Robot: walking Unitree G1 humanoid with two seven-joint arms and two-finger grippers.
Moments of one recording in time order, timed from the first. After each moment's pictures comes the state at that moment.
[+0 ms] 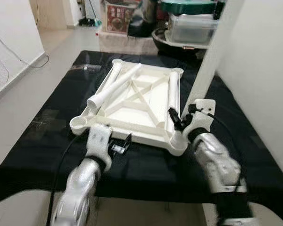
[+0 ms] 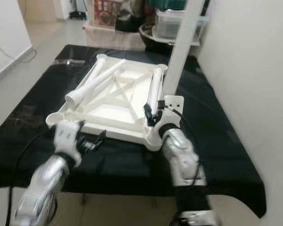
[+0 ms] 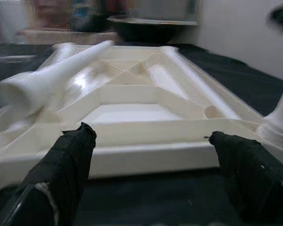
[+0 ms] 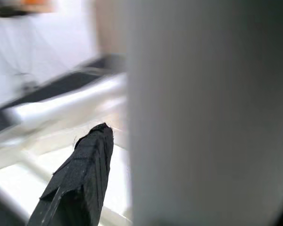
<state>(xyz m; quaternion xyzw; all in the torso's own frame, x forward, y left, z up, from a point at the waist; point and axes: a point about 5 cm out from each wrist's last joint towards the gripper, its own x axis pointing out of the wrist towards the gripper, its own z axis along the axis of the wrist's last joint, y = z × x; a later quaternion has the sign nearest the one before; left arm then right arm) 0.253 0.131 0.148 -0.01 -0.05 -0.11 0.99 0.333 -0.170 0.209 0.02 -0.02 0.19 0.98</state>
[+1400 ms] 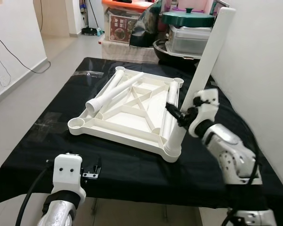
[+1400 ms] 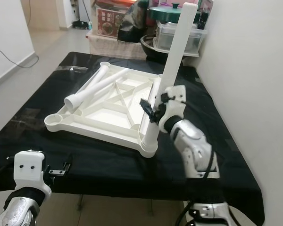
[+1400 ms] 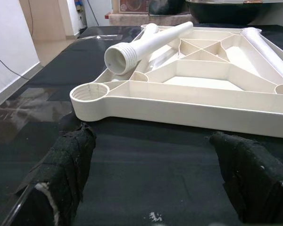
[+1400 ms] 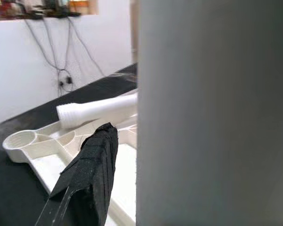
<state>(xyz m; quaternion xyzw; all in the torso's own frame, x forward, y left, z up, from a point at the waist) 0.200 0.157 0.148 0.02 -0.01 0.02 1.00 0.334 -0.169 0.219 0.02 -0.02 0.26 0.97</state>
